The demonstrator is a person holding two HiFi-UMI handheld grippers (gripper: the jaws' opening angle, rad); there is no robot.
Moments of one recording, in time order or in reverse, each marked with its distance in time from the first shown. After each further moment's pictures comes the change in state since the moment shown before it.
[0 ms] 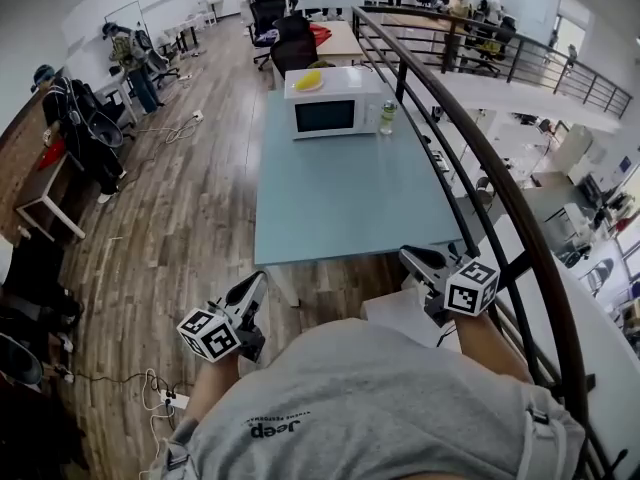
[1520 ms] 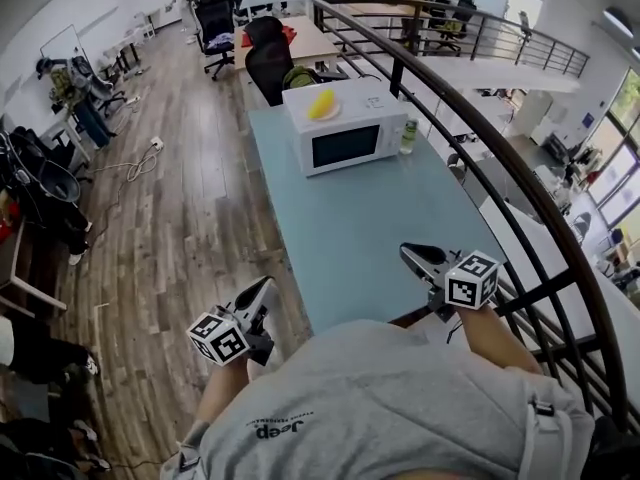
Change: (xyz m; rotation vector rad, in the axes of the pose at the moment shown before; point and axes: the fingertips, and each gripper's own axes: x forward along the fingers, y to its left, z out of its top) left arm 0.111 0.302 0.129 -0.081 0.116 -0.205; right arm 0.293 -0.083 0.063 0.029 0.067 -0.228
